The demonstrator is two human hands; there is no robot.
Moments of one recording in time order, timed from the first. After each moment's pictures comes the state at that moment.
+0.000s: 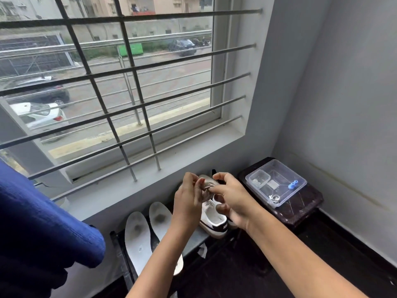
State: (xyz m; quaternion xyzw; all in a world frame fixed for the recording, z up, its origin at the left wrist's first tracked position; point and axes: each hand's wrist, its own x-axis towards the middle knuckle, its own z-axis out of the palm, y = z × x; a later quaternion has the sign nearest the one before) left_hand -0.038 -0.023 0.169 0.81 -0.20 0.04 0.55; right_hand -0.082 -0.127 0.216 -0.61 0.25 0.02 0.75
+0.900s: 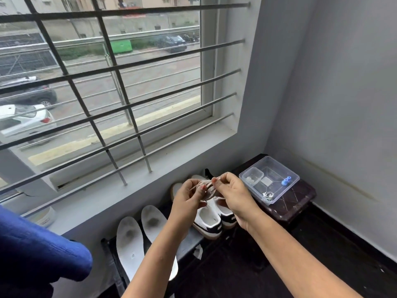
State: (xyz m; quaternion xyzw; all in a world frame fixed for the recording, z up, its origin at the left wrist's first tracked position) left_hand -0.025 -0.044 0.155 0.66 -0.14 -0.20 0.71; right_hand -0.079 -0.159 0.189 -0.64 0.20 -0.08 0.74
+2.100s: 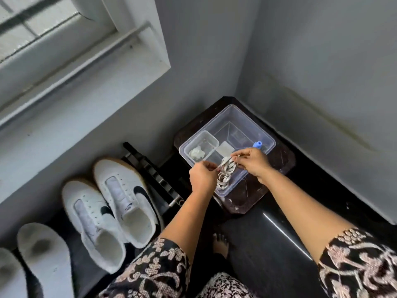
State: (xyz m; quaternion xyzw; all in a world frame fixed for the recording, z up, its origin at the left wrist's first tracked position) left_hand 0.072 -0.439 -0.108 0.84 0.07 -0.32 0.43; right_hand 0.022 -0.583 -0.103 -0.68 0.42 0.08 0.60
